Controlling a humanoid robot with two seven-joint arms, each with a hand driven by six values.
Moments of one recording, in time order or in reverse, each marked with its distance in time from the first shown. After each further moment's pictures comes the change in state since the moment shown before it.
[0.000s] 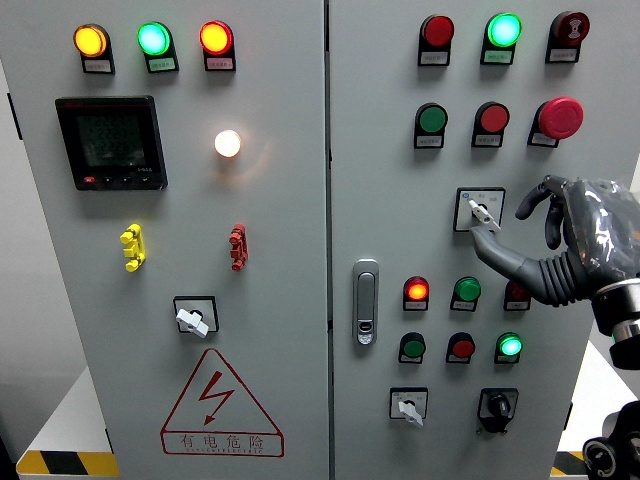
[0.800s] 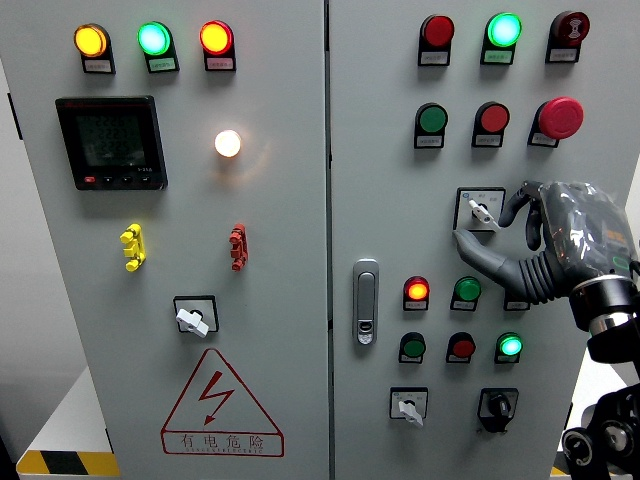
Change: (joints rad) left arm 0.000 0.000 0.000 0.000 0.001 0.000 0.000; right arm 0.031 0.000 -0.026 -0.070 0.000 -0.017 -0.012
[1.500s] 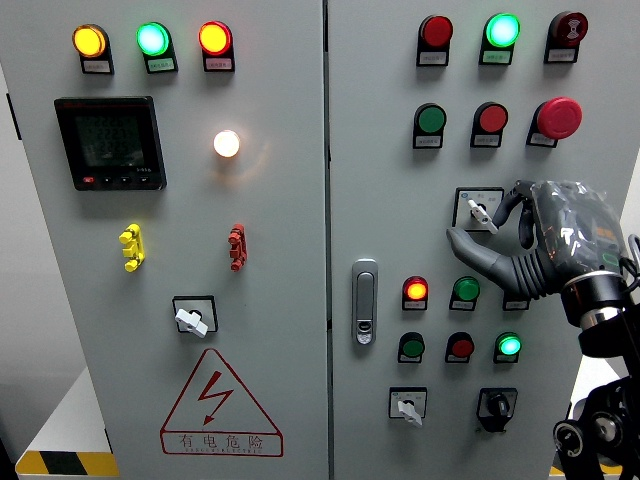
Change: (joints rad) left arm 0.000 0.000 0.000 0.000 0.000 0.000 0.000; right arm 0.024 0.000 -0.007 -0.045 0.000 -0.004 0.001
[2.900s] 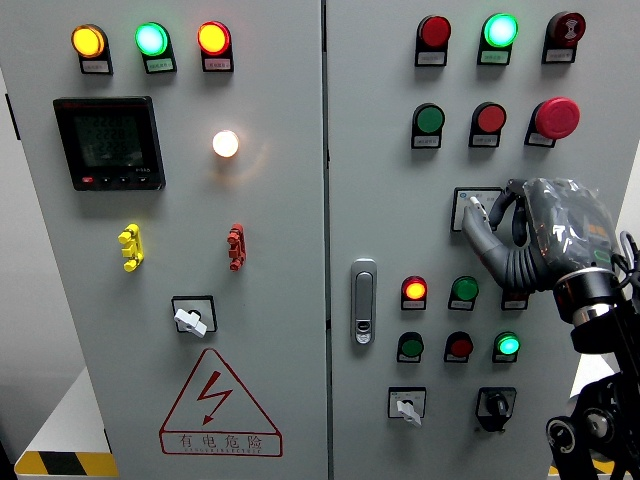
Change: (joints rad) left arm 0.000 0.000 0.000 0.000 0.000 0.000 0.000; right arm 0.015 0.000 -0.014 -0.016 0.000 0.000 -0.009
